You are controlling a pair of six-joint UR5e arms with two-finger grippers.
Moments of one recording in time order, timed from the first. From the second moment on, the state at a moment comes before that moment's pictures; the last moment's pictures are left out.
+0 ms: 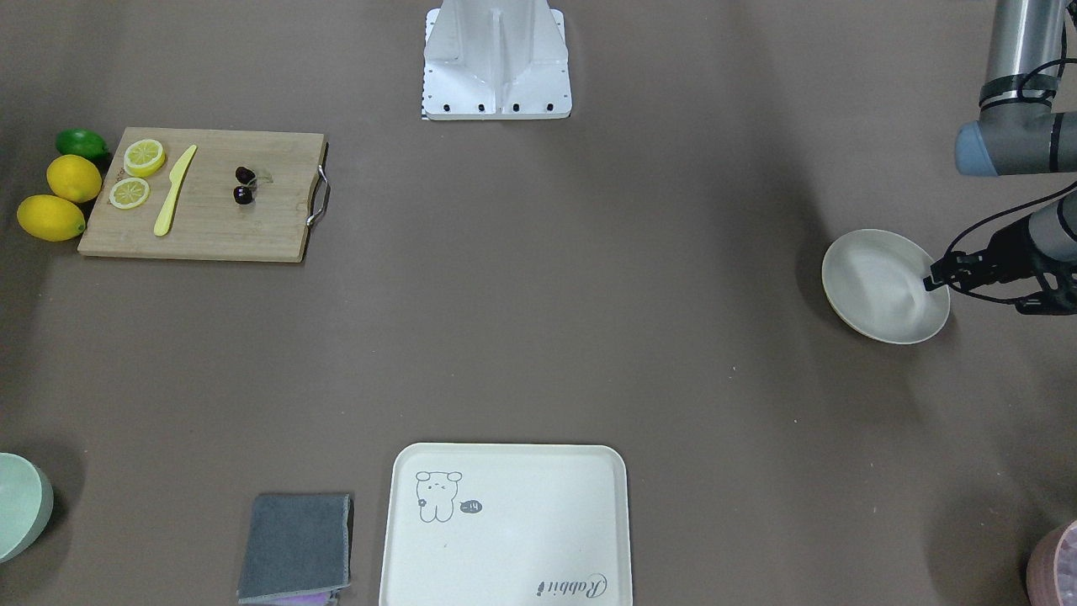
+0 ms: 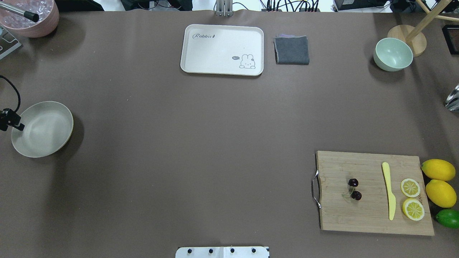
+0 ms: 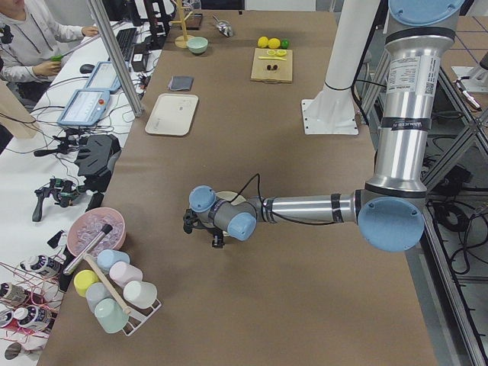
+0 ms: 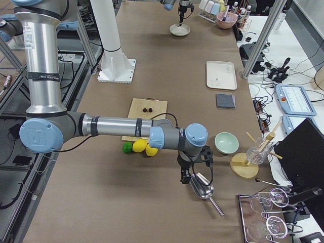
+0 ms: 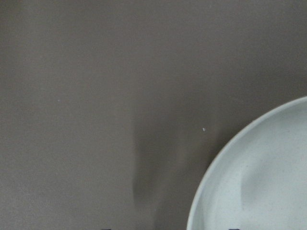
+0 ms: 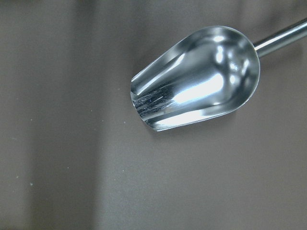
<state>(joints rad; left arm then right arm) -1.15 -1.63 -1.35 -2.09 -2.40 -0.53 1.50 -1.55 1.52 -1.58 2.27 -0.10</state>
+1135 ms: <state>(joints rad) -1.19 -1.69 -1.37 -1.99 -2.62 -0.59 1.49 -1.54 1.52 -1.59 2.27 -0.10</state>
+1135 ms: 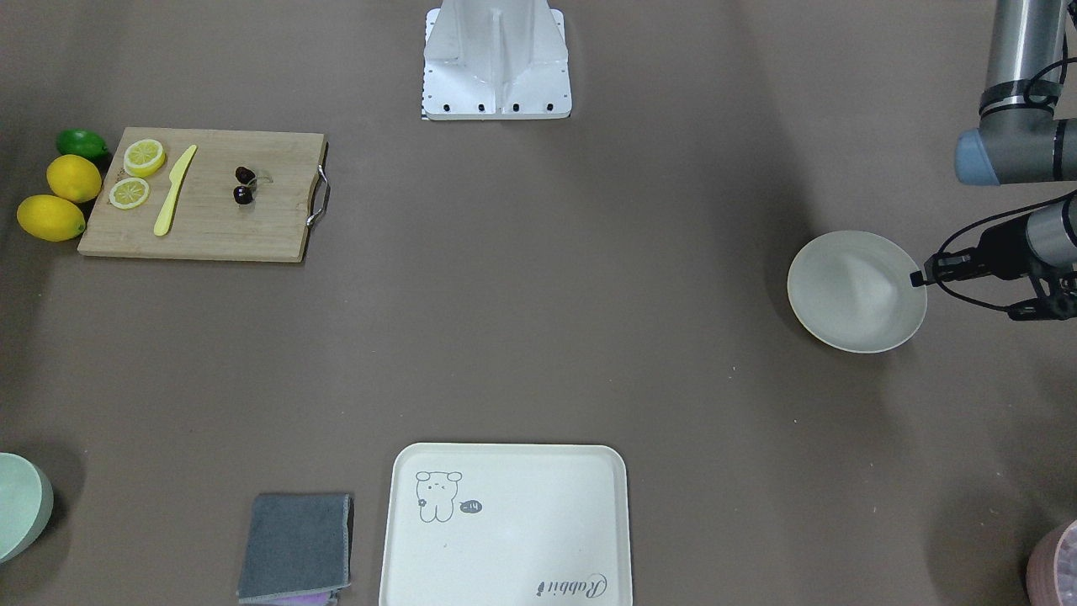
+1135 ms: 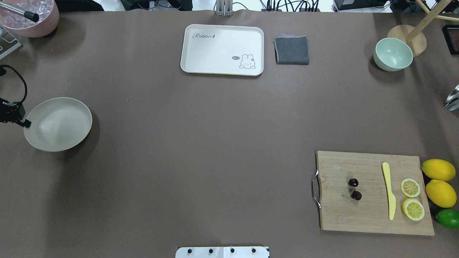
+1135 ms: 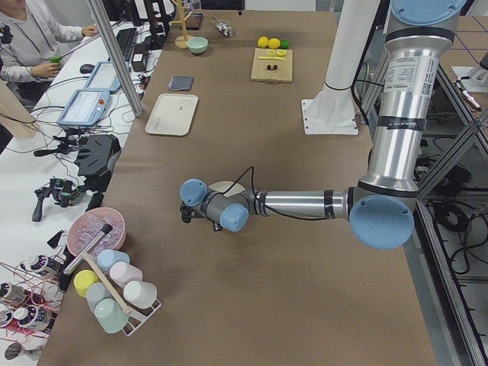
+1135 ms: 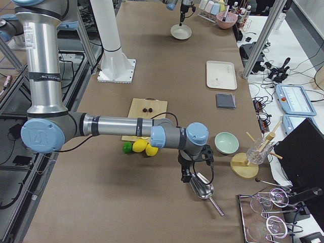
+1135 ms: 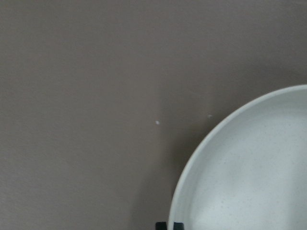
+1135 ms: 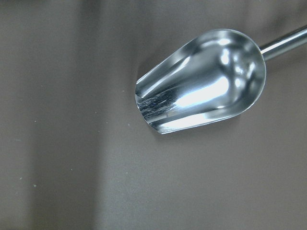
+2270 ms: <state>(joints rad) -0.86 -2.03 -1.64 -1.78 -2.41 -1.28 1.44 -1.47 1.51 -1.63 2.30 -0.09</state>
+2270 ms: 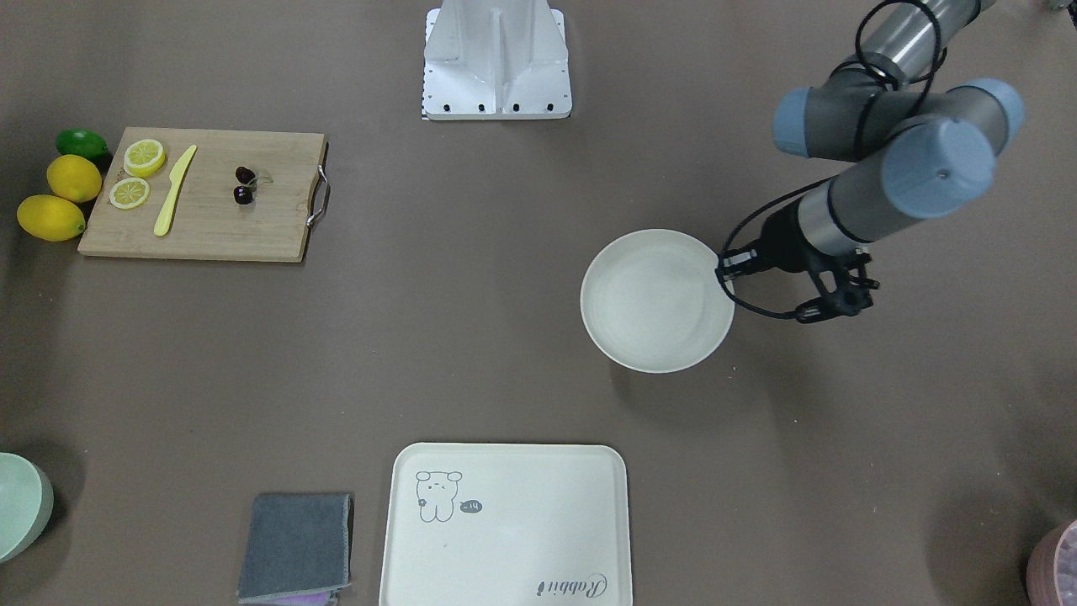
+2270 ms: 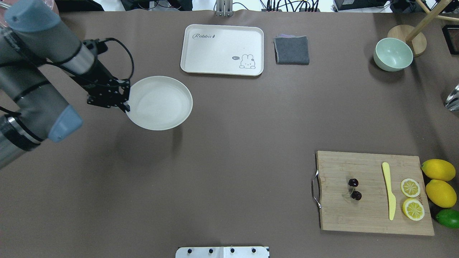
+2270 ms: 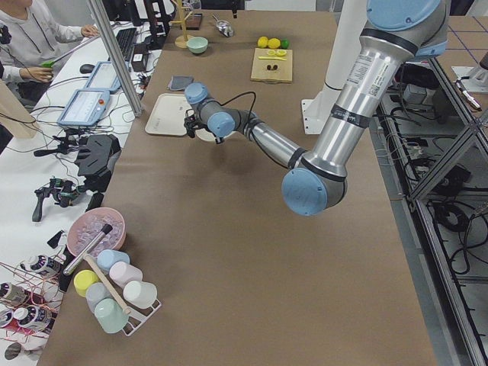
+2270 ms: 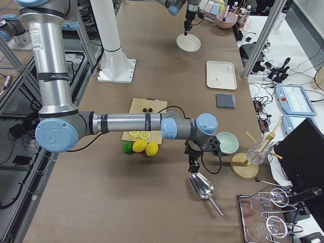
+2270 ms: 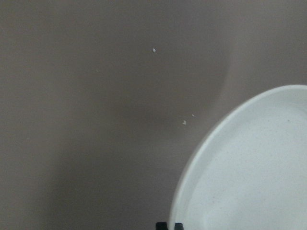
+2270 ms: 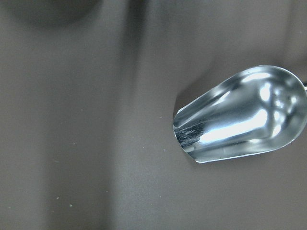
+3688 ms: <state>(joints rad) -0.53 -2.21 -1.55 -1.90 -1.99 -1.66 1.40 -1.46 1.47 -1.63 2.35 -0.09</state>
